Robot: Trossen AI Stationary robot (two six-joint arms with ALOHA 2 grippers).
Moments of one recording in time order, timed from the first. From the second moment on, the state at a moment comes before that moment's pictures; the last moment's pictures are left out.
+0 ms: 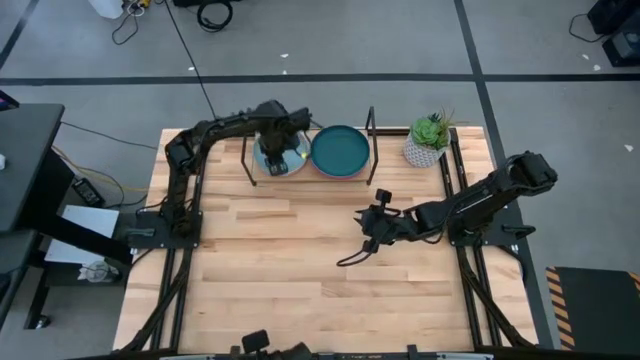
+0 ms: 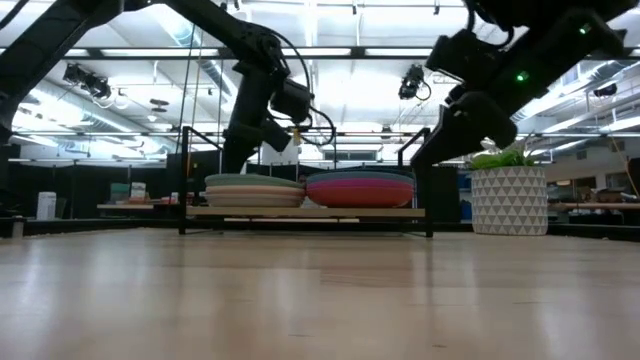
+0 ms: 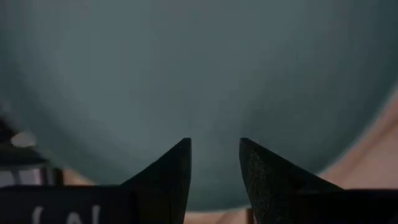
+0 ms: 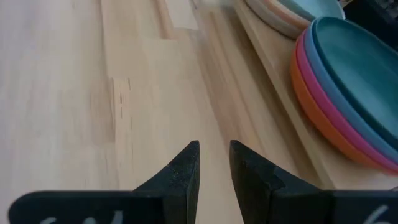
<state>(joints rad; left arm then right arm) 0.59 2.04 1.70 -1.34 -0.19 0.23 0.26 1.44 0.65 -0.01 0.65 0.13</state>
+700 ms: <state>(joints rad) 0.47 1.84 1.57 -1.08 -0.09 0.24 0.24 1.24 0.53 0.08 0.61 0.04</state>
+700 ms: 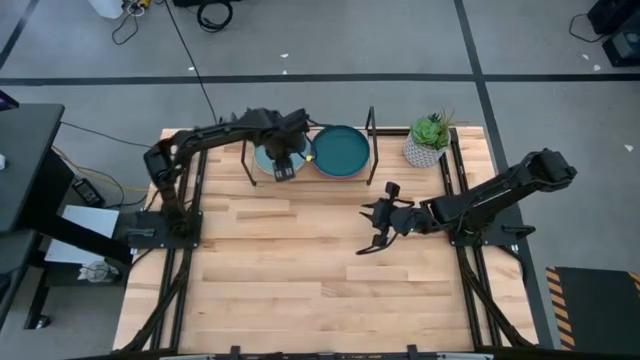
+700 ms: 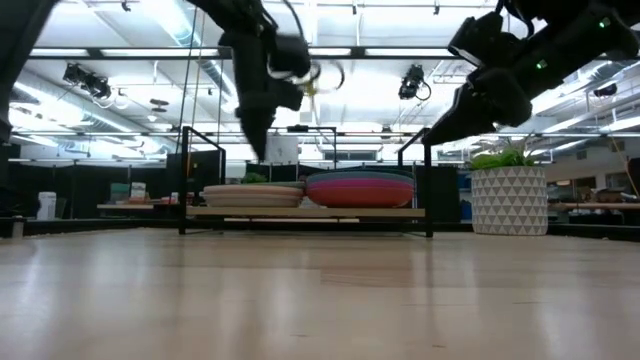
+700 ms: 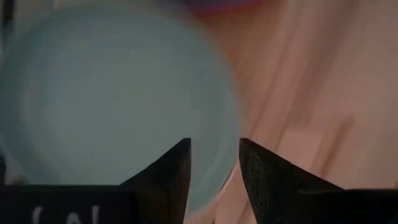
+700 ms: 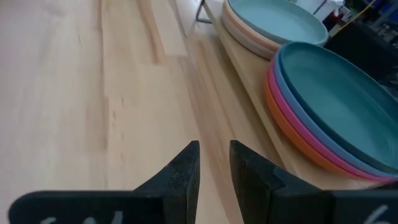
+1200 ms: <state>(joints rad) 0.20 1.56 1.11 -0.42 -0.06 0.16 0.23 1.08 0.38 0.14 0.54 0.02</state>
